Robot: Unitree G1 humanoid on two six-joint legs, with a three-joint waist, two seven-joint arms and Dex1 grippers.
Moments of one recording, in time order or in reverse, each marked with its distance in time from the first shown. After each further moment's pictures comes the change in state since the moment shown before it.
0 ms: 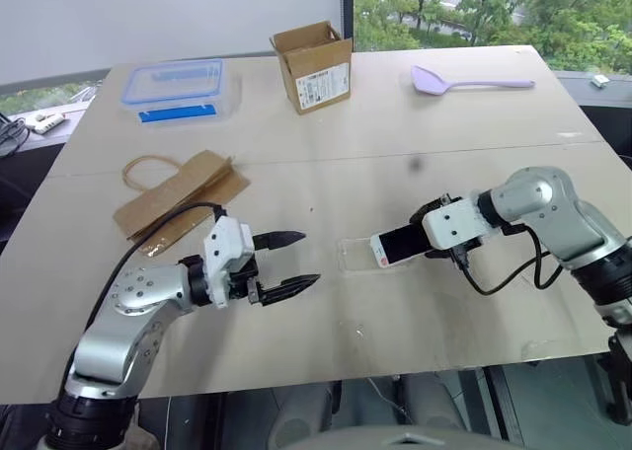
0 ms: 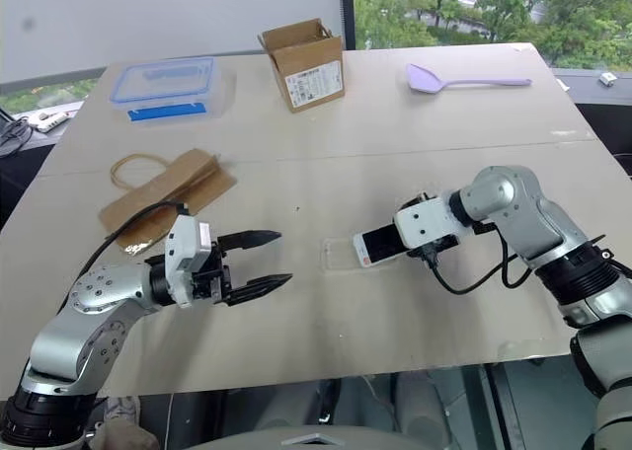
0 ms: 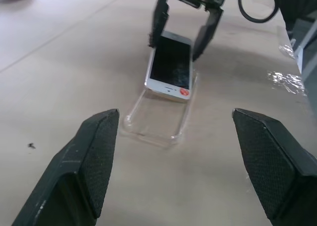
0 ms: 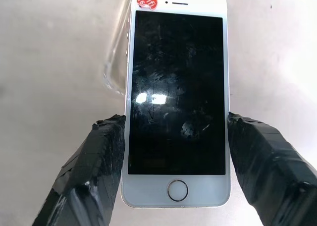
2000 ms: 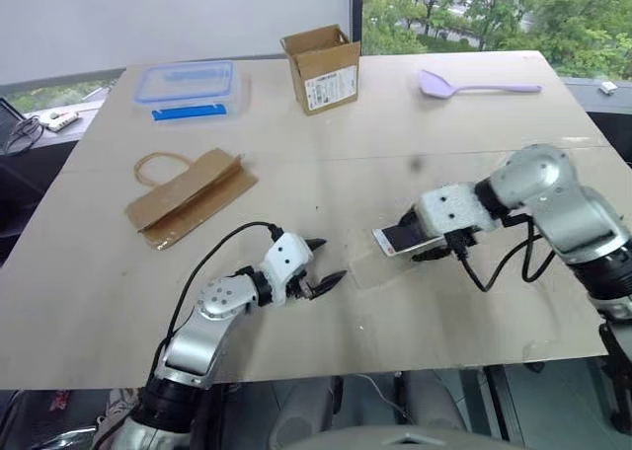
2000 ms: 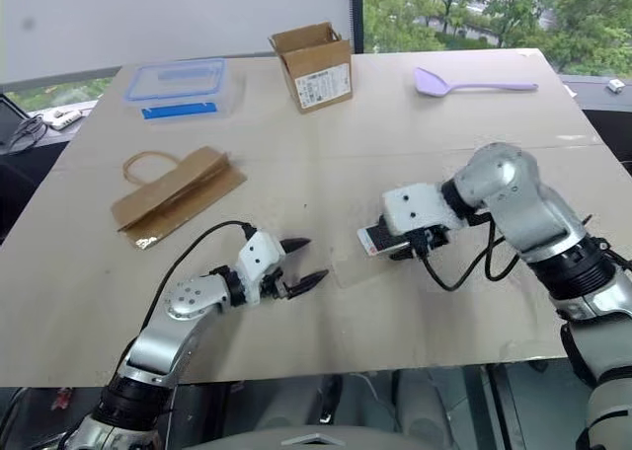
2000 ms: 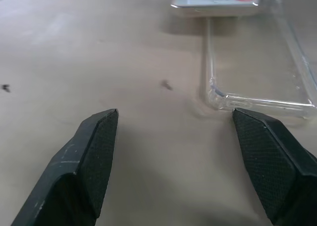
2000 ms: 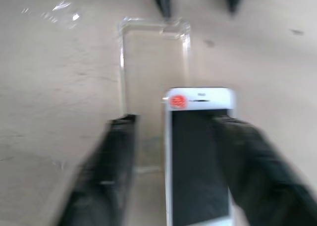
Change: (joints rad) left arm -0.105 -0.222 -0.262 0.345 0.384 -0.211 0.255; right arm -0.026 0.033 -0.090 -0.193 0.189 0.412 0.144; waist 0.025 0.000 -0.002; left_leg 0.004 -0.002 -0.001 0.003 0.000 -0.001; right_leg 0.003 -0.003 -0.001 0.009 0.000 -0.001
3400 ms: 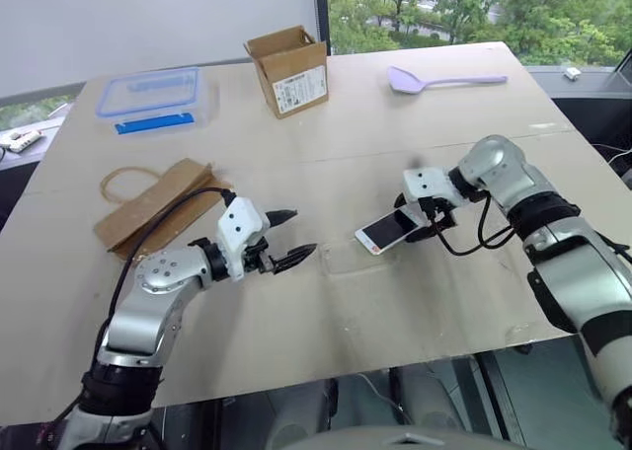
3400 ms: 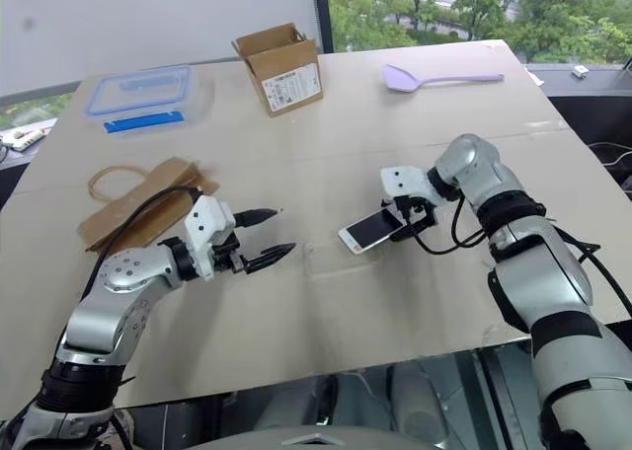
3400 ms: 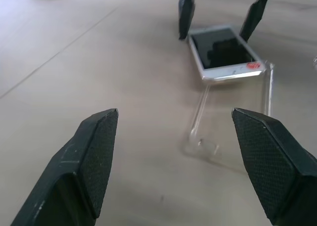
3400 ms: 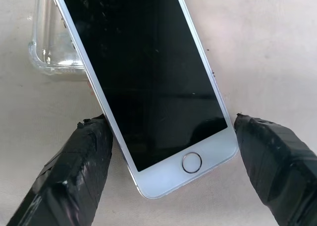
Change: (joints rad) left arm -0.034 0.158 0.197 -0.165 -0.203 0.176 -0.121; right arm -0.360 0.339 0.071 1.152 -0.212 -0.519 0.009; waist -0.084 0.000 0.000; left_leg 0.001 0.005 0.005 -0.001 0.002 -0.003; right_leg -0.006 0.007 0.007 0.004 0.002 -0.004
